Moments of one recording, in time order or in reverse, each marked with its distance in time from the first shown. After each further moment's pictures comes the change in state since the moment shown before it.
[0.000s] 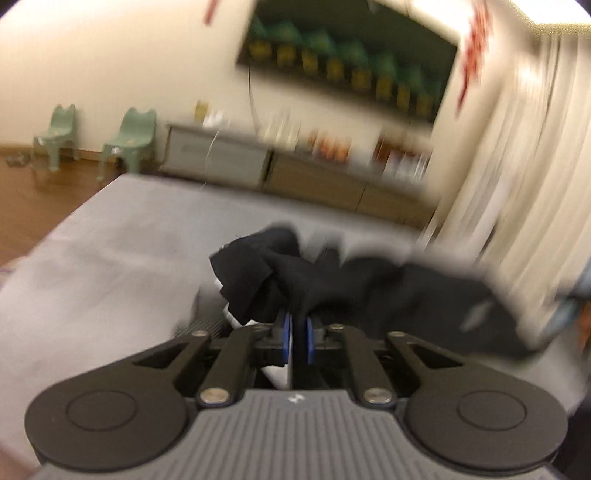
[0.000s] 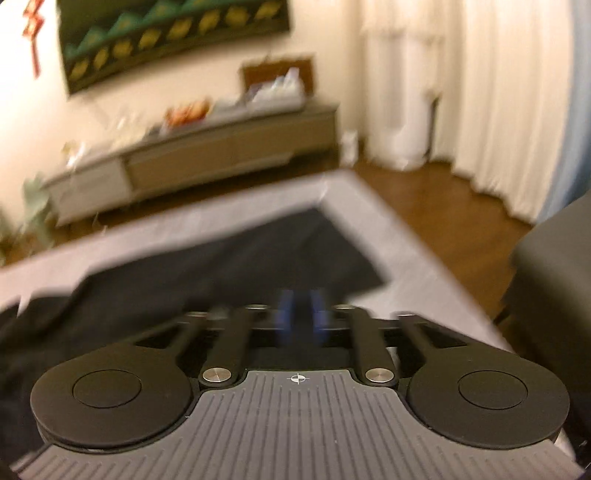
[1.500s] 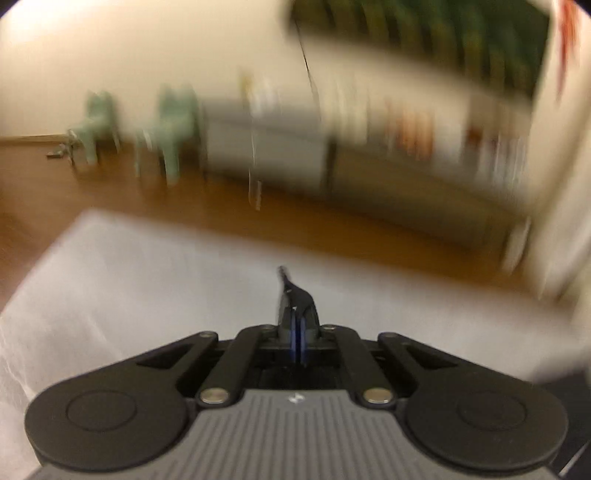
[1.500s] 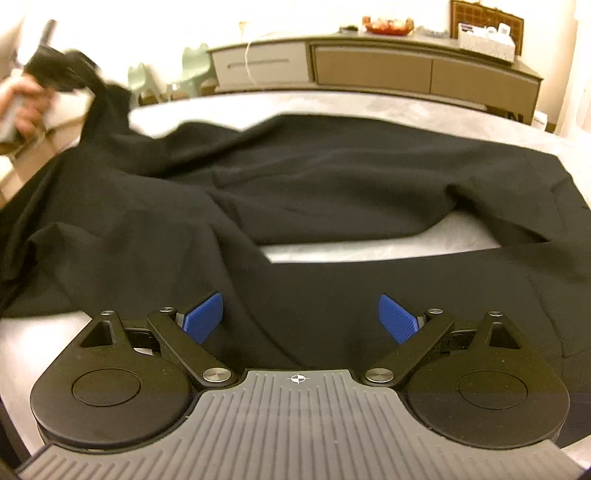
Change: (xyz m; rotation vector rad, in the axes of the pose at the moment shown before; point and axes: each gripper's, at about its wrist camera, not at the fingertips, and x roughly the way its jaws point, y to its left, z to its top) left arm 0.237 -0.042 0.266 -0.186 -0.106 0.205; right arm 0.052 0.122 -0.065 -0.377 0.198 0.417
